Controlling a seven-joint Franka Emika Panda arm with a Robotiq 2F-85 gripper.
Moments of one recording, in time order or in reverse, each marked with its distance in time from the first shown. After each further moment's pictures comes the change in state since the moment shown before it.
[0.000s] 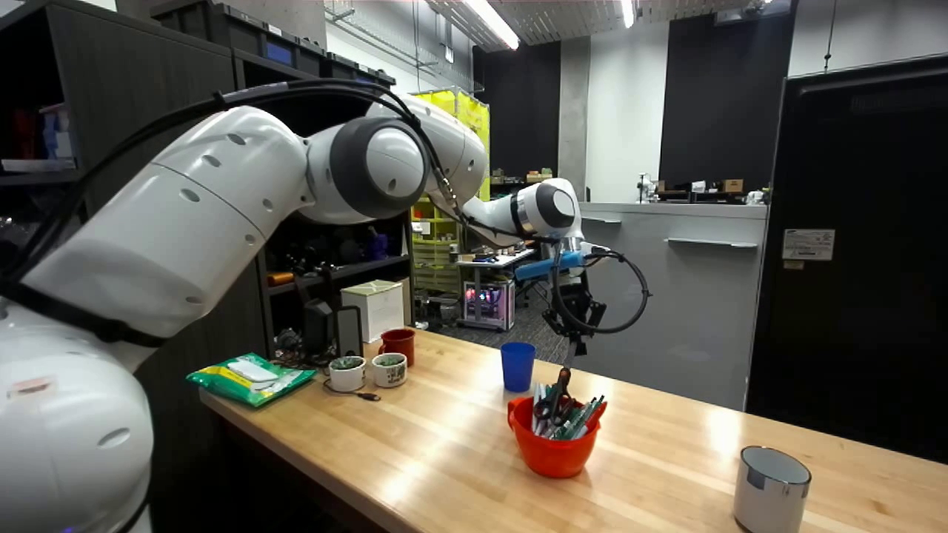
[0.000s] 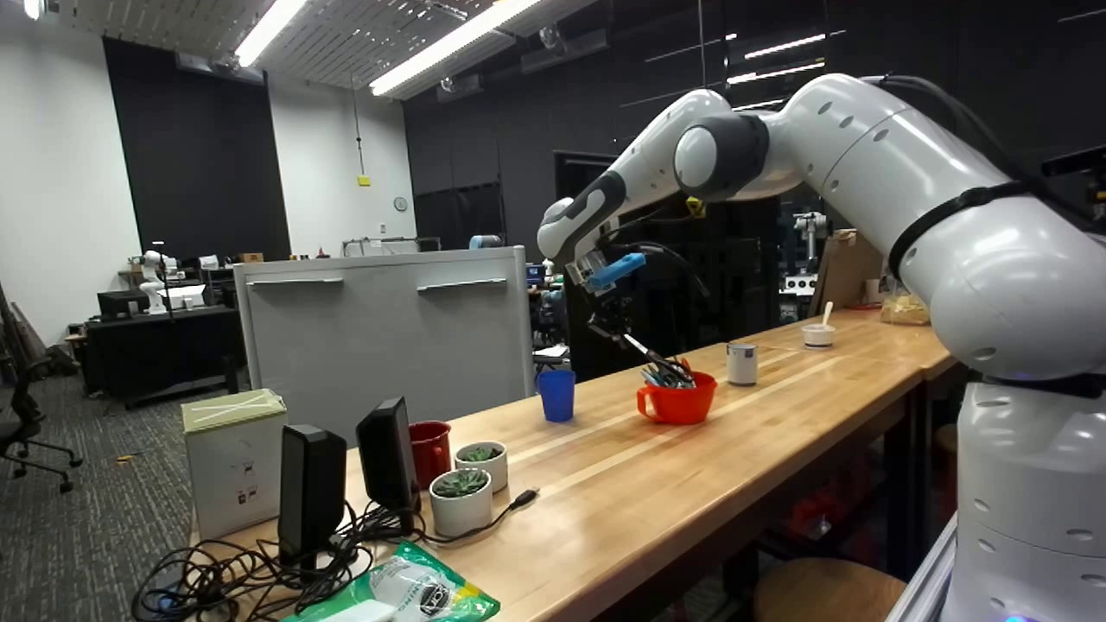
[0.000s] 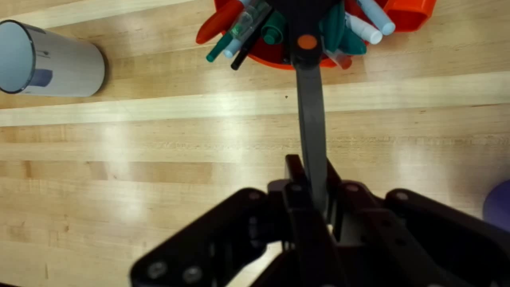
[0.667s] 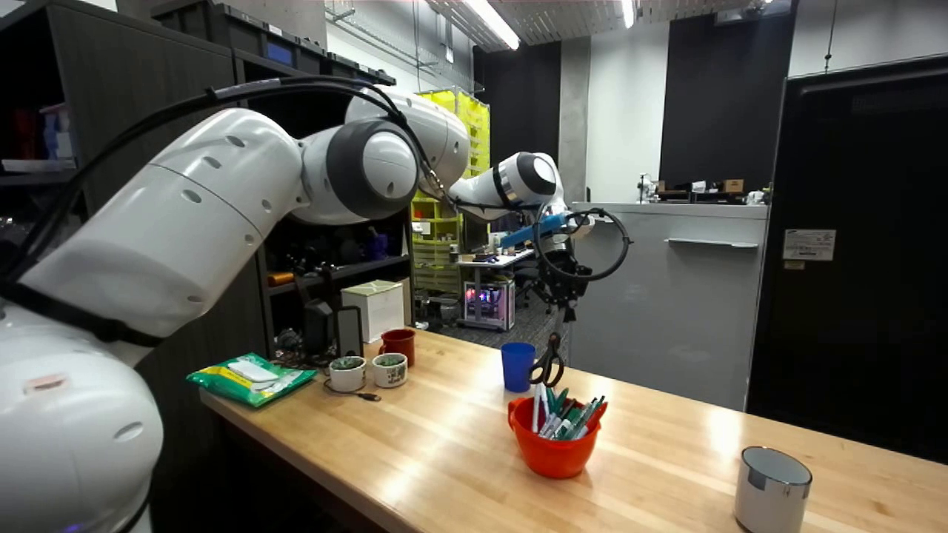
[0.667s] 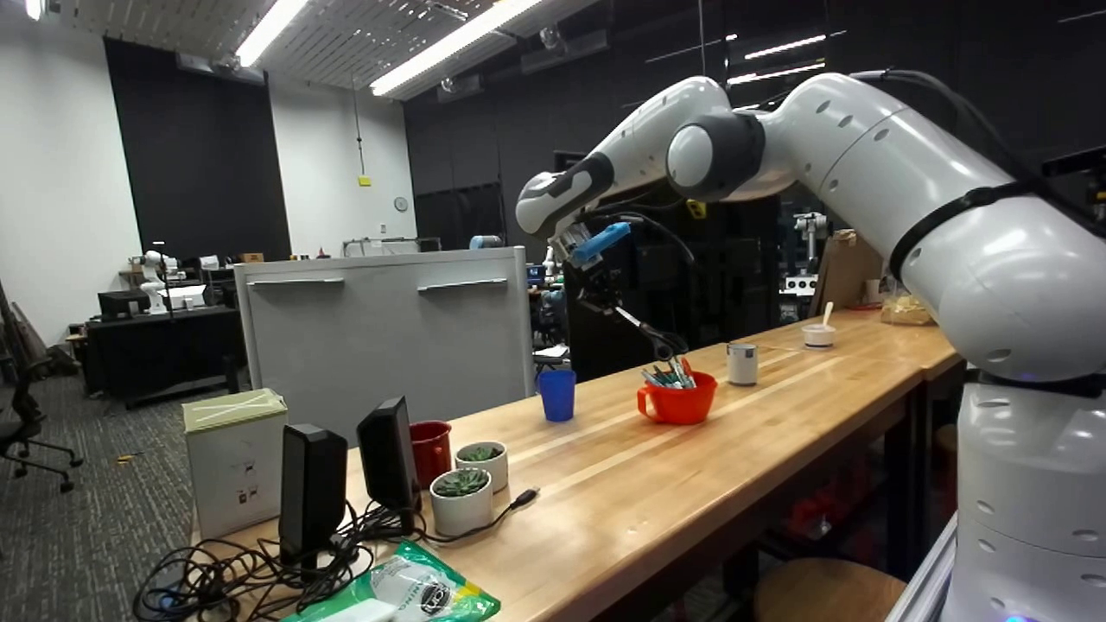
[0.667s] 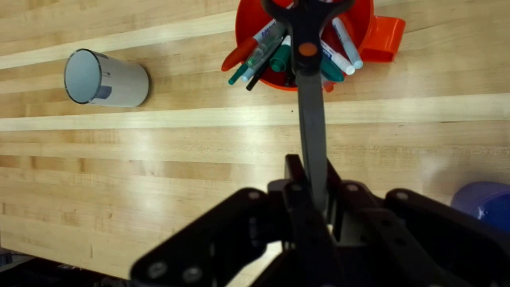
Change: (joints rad) arm 0.059 0.005 -0.001 0.155 -0.069 -0.210 0.005
